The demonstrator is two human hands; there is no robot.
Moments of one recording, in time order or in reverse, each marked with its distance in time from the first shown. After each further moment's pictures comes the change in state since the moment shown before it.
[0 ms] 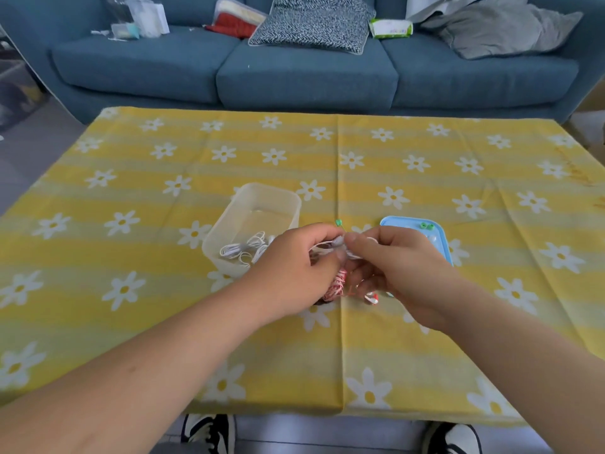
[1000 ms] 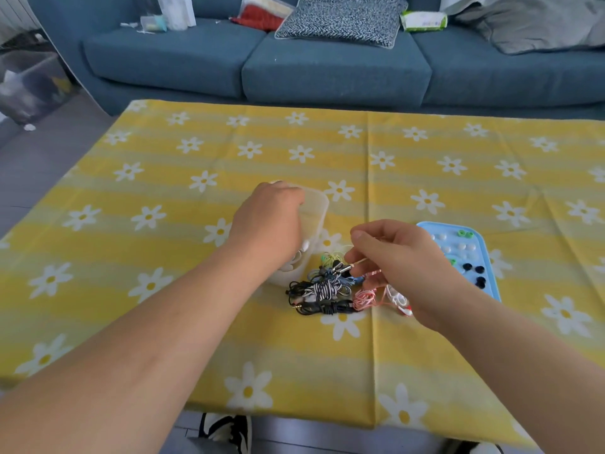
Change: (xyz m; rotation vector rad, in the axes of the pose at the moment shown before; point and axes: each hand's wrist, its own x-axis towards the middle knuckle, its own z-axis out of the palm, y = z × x) left_hand 0.059 -0.056 -0.069 0.785 0.359 0.068; right_hand 0.034 -0.006 0.044 -0.098 0.095 0.016
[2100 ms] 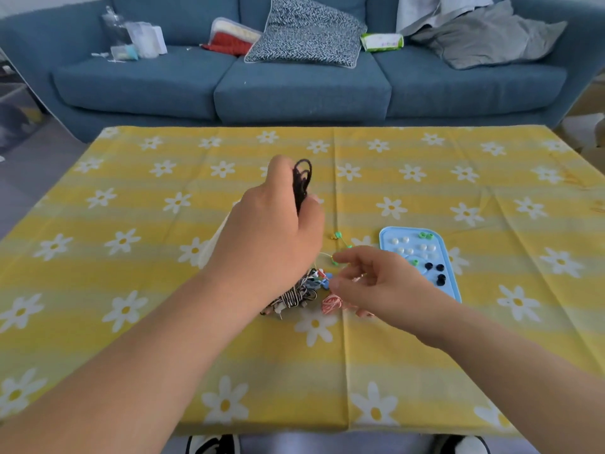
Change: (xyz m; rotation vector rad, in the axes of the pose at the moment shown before) left_hand -0.036 0.089 -0.071 -0.435 0.106 0.007; right_hand -0.027 0.021 -0.036 -0.257 -0.111 -0.086
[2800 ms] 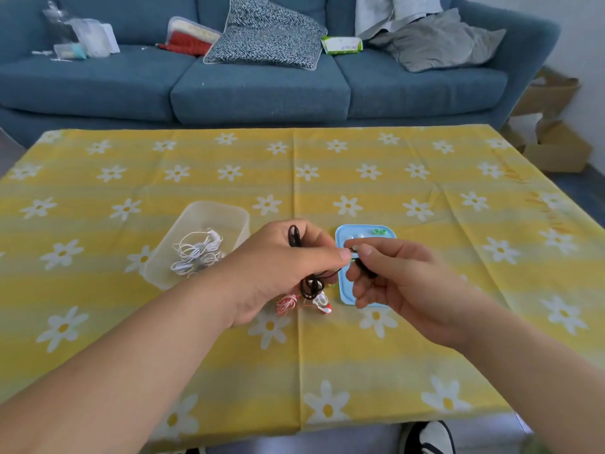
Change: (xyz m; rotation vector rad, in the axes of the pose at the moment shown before) left_hand -0.007 0.025 0.046 -0.683 -0.606 -0.461; right_hand -0.029 0.013 -0.066 0.595 -0.003 0.020
